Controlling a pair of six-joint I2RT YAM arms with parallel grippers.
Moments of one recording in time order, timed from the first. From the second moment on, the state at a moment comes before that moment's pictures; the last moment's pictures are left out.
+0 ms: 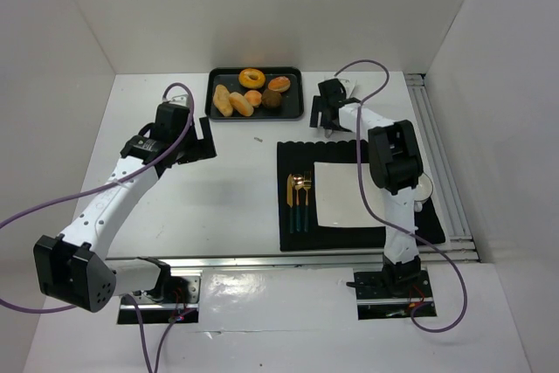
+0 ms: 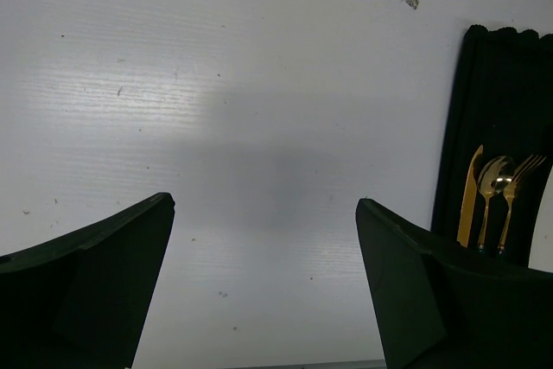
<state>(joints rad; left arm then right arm) -0.27 1.24 1.12 -0.69 -0.14 -0.43 0.28 2.18 1.64 -0.36 0.30 0.38</state>
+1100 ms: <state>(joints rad) -0.27 1.27 1.12 -0.69 -0.15 -0.43 0.26 2.23 1.89 -0.42 0.28 0.35</state>
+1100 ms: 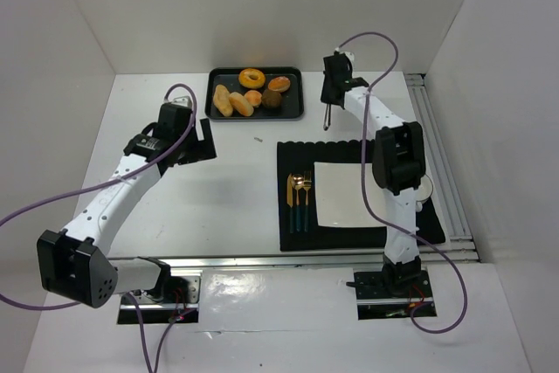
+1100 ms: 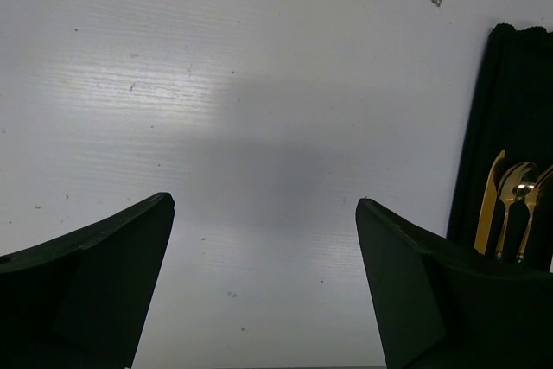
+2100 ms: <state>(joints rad) -0.27 1.18 1.16 -0.75 -0.29 -0.47 0.36 2.31 2.27 -0.72 -0.08 0.45</state>
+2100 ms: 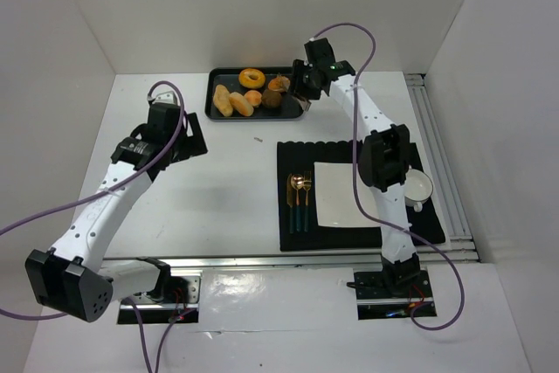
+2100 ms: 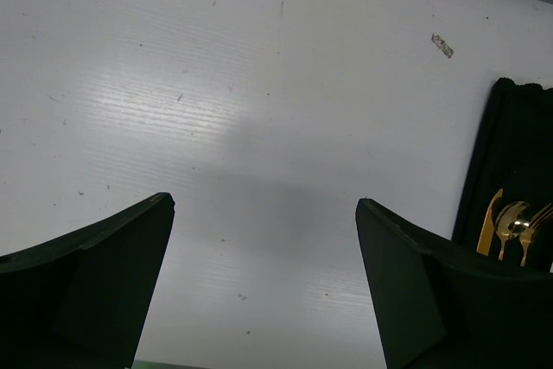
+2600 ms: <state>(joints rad) -0.27 1.12 1.13 -0.74 -0.35 -0.47 0.34 2.45 2.36 -0.70 -0.12 0.51</state>
